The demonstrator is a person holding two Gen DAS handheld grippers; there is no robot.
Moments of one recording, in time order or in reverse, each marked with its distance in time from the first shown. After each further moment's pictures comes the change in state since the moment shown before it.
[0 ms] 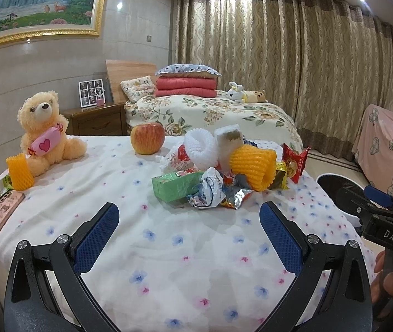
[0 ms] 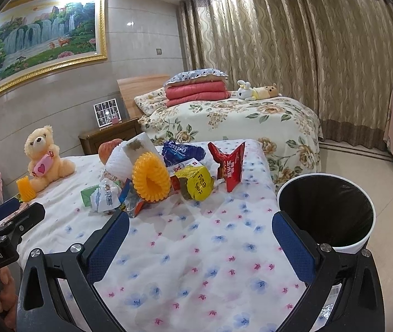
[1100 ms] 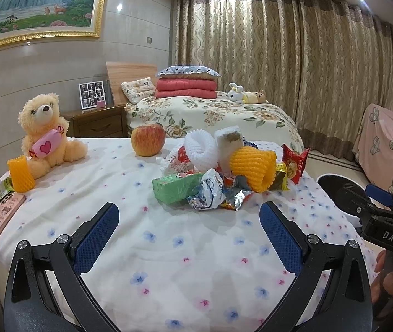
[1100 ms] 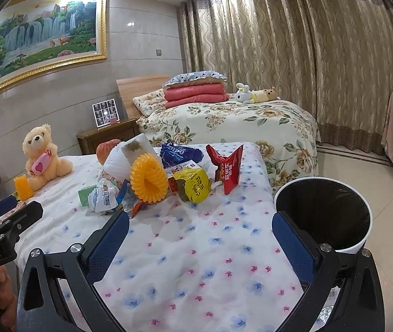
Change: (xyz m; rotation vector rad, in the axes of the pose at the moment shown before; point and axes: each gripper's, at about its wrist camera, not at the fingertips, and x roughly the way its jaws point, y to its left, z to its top) left arm -0.002 -0.001 0.002 0.005 -0.014 0.005; right arm -0.002 0.004 0.001 -0.023 -0.015 -0.021
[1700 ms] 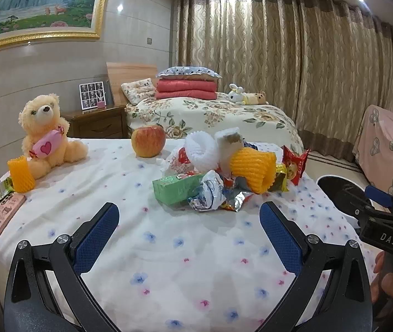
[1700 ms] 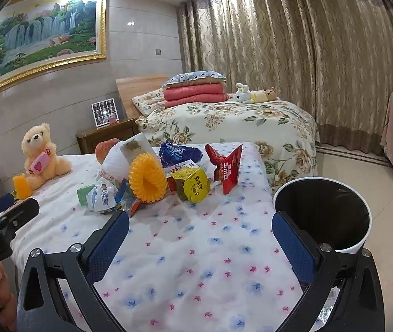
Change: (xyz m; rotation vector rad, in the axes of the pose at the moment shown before) left arm -0.001 0.000 0.002 0.000 -0.001 0.001; right arm 0.000 -0.002 0.000 -0.002 -0.003 -0.004
